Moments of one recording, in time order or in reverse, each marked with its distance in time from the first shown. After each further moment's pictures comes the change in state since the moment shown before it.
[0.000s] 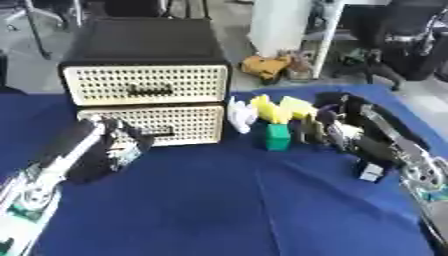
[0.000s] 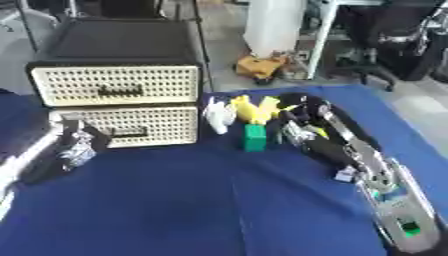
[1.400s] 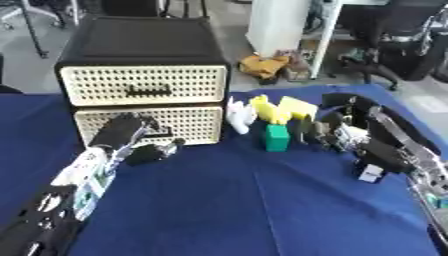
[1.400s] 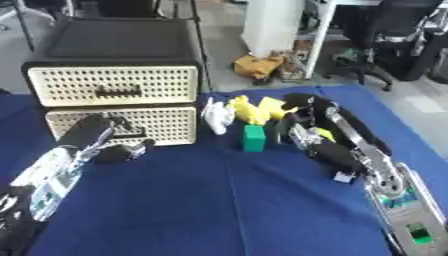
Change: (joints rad) left arm -0.258 -0.161 -0.016 0.598 -0.406 -0.040 0.231; right arm -0.025 0.015 0.019 0.000 -0.009 -0.002 0.003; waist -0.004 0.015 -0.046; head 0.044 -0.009
